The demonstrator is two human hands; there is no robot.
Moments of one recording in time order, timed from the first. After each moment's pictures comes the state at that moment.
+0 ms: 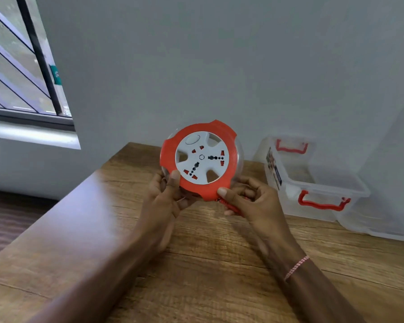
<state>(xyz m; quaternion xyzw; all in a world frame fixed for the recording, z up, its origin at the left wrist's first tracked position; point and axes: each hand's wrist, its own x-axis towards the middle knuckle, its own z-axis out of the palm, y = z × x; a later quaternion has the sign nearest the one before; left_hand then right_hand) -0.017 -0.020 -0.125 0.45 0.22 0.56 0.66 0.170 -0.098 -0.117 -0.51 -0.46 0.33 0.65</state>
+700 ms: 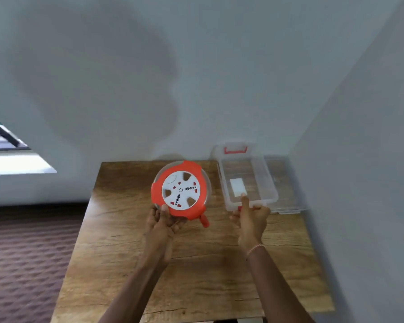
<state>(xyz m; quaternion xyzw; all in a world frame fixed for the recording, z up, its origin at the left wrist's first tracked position) 0.015 -0.050 -0.005 0.28 0.42 0.43 0.75 0.213 -0.133 -0.016 -0.73 0.09 0.25 0.63</state>
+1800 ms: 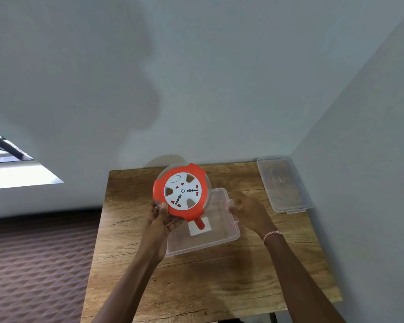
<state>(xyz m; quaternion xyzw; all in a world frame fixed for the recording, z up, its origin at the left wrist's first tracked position) -0.028 0.010 0.026 0.34 0.45 0.35 0.75 0.231 -0.104 0.013 -0.84 -0.40 0.28 0.23</state>
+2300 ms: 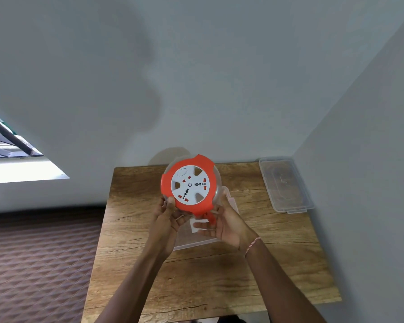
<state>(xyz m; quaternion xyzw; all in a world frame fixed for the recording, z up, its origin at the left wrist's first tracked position) -0.021 -0.003 0.041 0.31 0.40 0.36 0.78 0.152 -0.092 0.035 -0.53 -0.04 0.67 0.52</state>
